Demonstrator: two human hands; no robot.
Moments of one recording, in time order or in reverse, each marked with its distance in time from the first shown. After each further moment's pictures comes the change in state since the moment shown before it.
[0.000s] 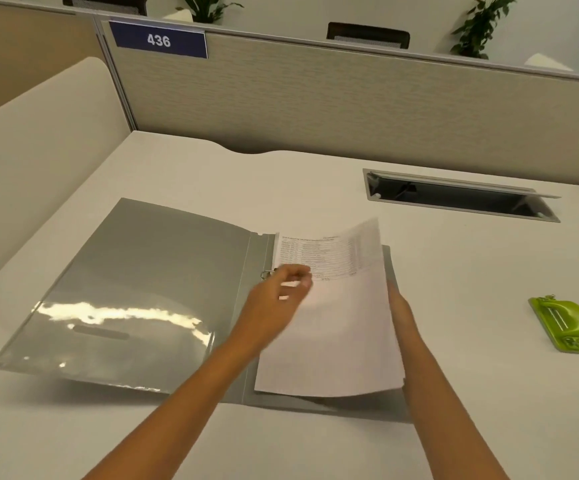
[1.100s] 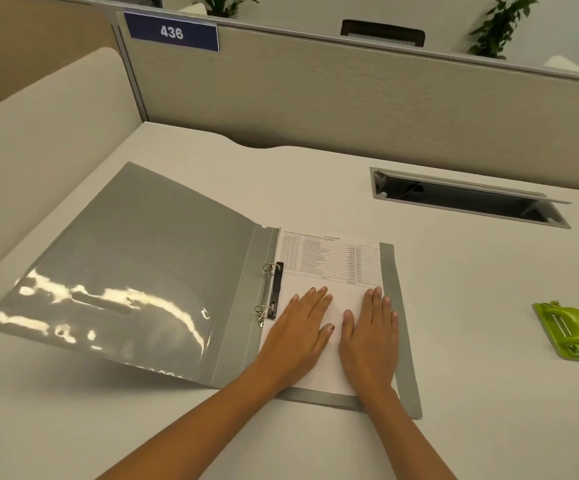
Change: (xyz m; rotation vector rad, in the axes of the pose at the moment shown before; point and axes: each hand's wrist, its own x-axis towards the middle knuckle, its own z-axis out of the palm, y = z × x) left_hand -0.016 -0.065 0.061 0.779 -0.060 0.389; right_hand 0.016 0.101 0.002 -1.318 0.426 -0.572
